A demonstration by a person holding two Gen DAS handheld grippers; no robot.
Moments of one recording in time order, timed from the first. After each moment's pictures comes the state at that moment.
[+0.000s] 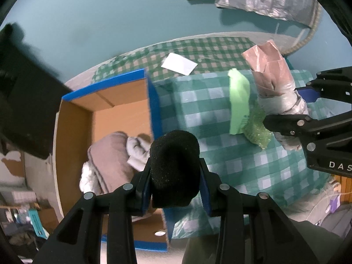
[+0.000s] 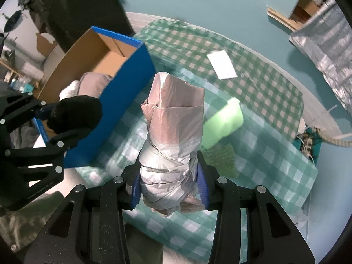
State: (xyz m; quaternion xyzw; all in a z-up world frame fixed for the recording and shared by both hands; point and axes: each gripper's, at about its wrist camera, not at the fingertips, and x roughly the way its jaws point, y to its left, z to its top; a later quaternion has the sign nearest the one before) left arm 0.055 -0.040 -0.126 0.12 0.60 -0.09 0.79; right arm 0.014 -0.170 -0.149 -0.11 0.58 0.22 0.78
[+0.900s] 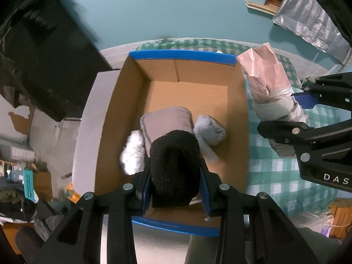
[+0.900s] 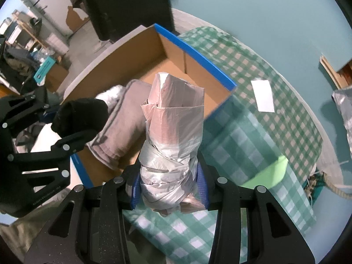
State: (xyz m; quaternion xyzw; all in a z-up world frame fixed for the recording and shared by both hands) left arm 0.048 0.083 -0.127 0.05 0.61 0.02 0.79; right arm 0.033 -0.032 -0.148 -0.18 0.57 0.31 0.74
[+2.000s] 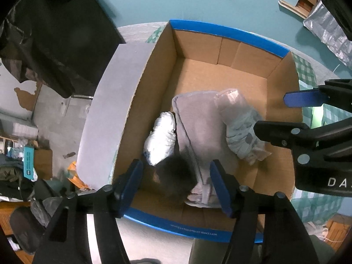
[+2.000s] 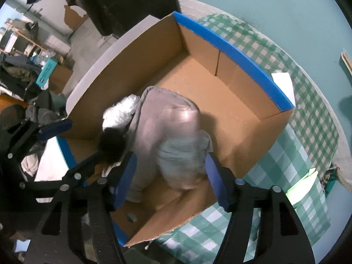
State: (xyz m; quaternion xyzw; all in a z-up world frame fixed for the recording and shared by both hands) left arm 0.052 0.136 -0.166 0.02 0.64 0.07 0.76; right arm 0.054 0.038 -0.183 -0.14 0.61 0.31 0.71
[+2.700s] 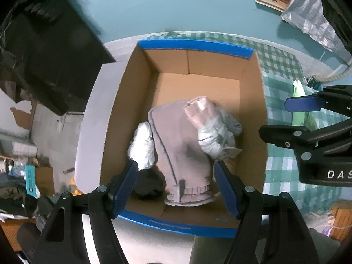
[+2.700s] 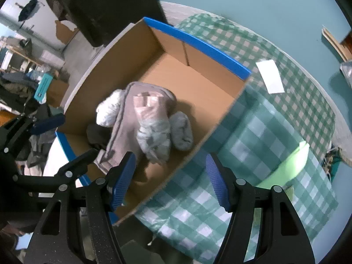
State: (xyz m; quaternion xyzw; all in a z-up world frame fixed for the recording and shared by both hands) left arm 0.049 0.092 -0.139 0.05 0.62 0.02 0.78; right arm 0.046 -0.020 -0.169 -0.10 0.61 0.28 0.73
